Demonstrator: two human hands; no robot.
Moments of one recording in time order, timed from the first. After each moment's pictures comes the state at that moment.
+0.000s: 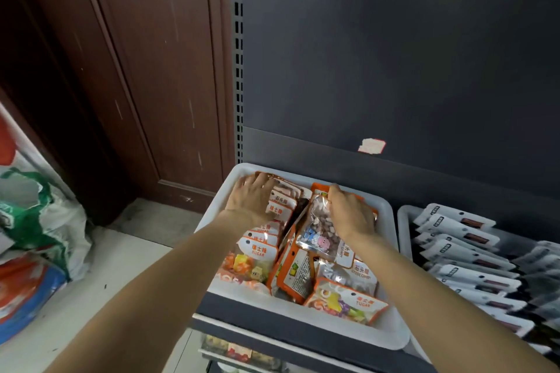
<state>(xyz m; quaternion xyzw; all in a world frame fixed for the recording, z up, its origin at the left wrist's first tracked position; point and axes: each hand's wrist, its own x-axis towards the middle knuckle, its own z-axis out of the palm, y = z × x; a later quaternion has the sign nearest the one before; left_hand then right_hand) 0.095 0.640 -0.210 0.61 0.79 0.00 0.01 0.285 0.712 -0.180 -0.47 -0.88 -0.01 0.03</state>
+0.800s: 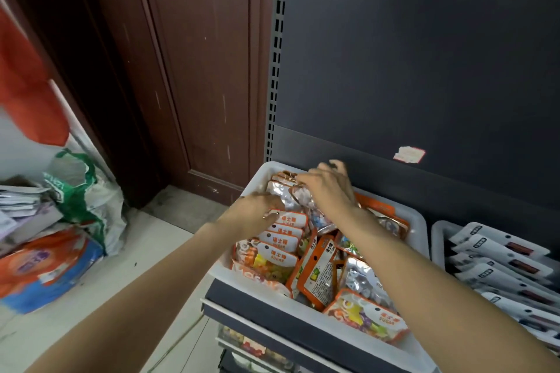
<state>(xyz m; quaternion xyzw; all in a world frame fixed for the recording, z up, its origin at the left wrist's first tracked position) 0.077 0.583 -0.195 0.57 0.78 0.15 0.20 0.204 0.714 -0.168 -0.23 -0.97 -0.04 0.10</state>
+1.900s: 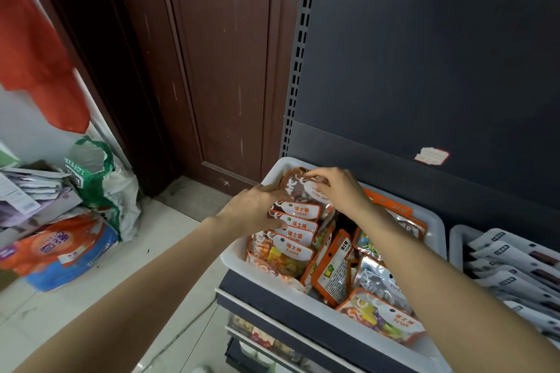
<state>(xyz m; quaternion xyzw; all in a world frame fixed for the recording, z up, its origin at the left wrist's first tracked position) 0.070 0.561 -0.181 0.57 0.79 0.11 0.19 0.198 0.710 -0.160 -0.30 -0.92 0.25 0.07</state>
